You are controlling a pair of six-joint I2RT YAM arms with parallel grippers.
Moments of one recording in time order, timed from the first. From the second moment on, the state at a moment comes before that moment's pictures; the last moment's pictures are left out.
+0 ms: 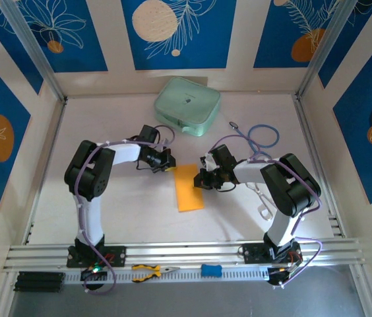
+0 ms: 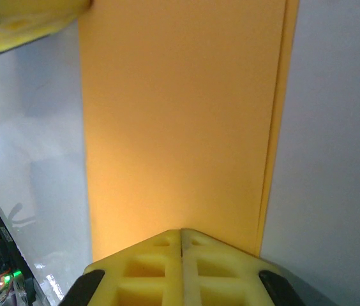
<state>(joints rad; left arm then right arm) -0.41 2.02 1.19 -0.28 0.64 -0.63 0.52 1.75 0.77 -0.07 -0.59 0.59</state>
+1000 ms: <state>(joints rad) -0.42 1.79 1.15 -0.29 0.55 -0.62 0.53 1.66 0.77 -0.11 -0.56 0.67</state>
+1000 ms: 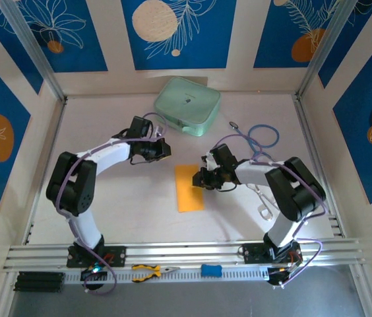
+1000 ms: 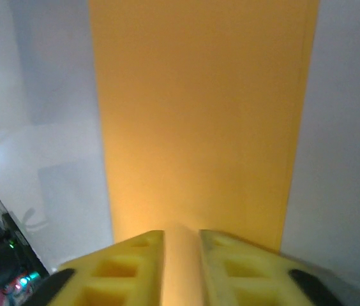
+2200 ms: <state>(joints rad) -0.48 1.98 1.08 -0.13 0.64 -0.61 0.66 1.30 0.43 -0.11 -0.41 1.08</state>
